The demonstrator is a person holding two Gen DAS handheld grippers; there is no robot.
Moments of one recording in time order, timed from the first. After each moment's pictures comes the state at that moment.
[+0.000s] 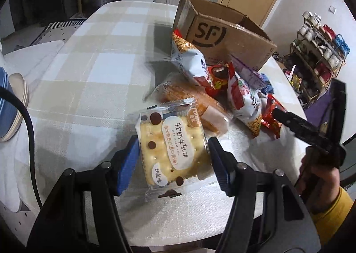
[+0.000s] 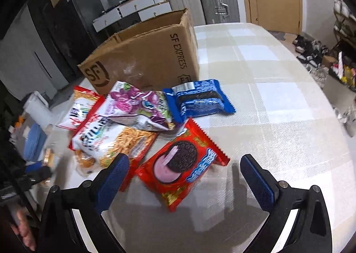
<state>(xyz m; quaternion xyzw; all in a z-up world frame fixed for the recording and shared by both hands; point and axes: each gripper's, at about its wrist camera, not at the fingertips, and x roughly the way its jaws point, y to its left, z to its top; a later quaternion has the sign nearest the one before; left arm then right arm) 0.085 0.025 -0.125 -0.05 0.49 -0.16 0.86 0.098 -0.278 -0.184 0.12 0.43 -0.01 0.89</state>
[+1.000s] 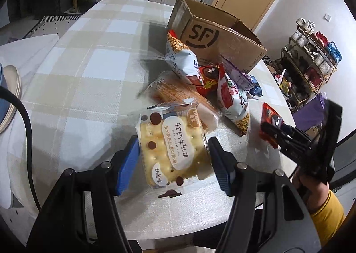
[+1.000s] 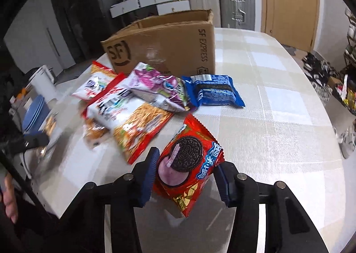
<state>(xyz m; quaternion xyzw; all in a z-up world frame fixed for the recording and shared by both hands) 0.080 0.033 -0.124 -0.08 0.49 -0.19 0.85 0.071 -0.254 -0.179 0.05 0.43 0.03 0.90</state>
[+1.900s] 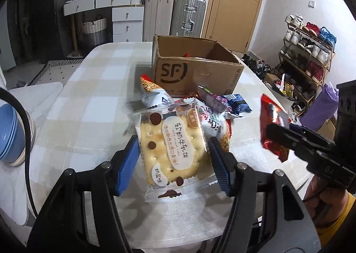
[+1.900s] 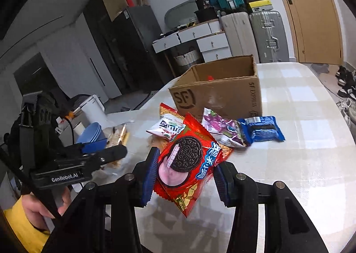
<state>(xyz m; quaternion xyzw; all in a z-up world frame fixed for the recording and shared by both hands) 0.044 -0.013 -0.079 0.00 0.38 -0.18 0.91 0.030 -0.235 -0.113 0.13 0.31 0.16 0.93</state>
